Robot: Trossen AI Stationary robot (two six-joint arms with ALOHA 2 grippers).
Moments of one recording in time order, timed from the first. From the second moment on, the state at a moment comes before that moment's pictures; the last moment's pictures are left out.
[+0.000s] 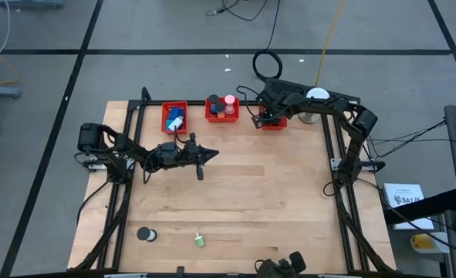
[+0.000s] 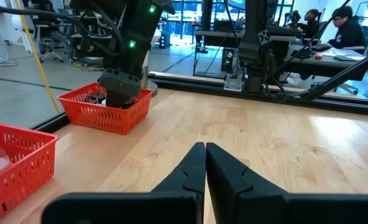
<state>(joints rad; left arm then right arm) 0.11 1.67 0.34 1.28 -0.10 -0.05 -0.66 1.83 1.19 -0.52 0.14 0.41</state>
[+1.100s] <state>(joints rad) 0.11 1.67 0.35 1.29 -0.10 -0.14 -0.51 1.47 0.94 -0.27 0.18 0.19</state>
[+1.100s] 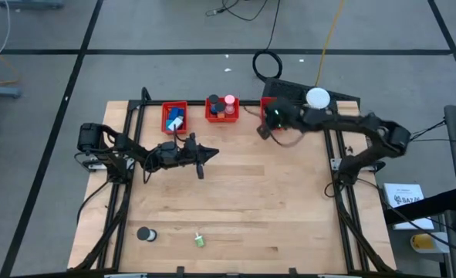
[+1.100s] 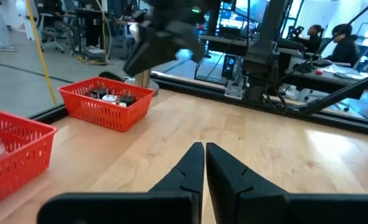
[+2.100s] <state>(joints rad) -0.21 1.38 0.95 -0.51 -0.31 -0.51 -0.14 1.19 0.22 0.76 0.13 0.04</state>
